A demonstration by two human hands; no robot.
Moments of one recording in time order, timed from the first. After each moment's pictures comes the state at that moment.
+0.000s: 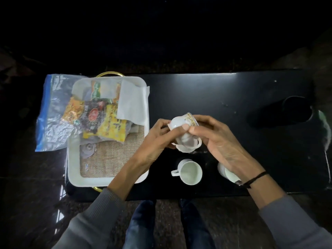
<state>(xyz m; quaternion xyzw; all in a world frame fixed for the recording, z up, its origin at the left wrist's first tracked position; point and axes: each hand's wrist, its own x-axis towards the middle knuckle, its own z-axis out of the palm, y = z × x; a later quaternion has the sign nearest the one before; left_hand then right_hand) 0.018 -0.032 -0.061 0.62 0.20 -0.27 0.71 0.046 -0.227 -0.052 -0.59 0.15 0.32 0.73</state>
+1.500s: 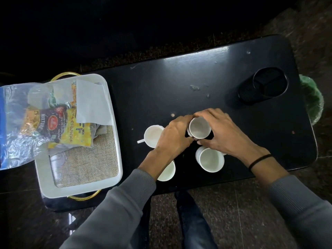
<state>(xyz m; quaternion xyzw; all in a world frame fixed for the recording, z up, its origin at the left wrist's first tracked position) 0.041 -0.169 -0.113 0.88 -0.03 -0.28 0.38 0.046 -0.345 -0.100 -0.93 -0.14 0.25 0.25</state>
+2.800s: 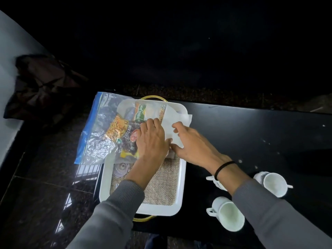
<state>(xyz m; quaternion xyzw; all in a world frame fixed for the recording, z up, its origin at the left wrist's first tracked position) 0.065 0.080 -0.092 0.97 0.17 -0.13 0.07 0.105 -0.055 -0.078 -0.89 -0.26 0.29 0.23</state>
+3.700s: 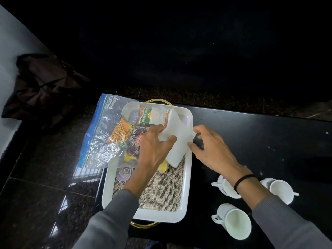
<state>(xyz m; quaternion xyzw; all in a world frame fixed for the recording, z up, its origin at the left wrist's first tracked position) 0.058 0.101 -0.096 0.86 0.26 -0.02 0.45 0.108 -0.078 -0.088 -0.92 -0.15 0.23 0.27</state>
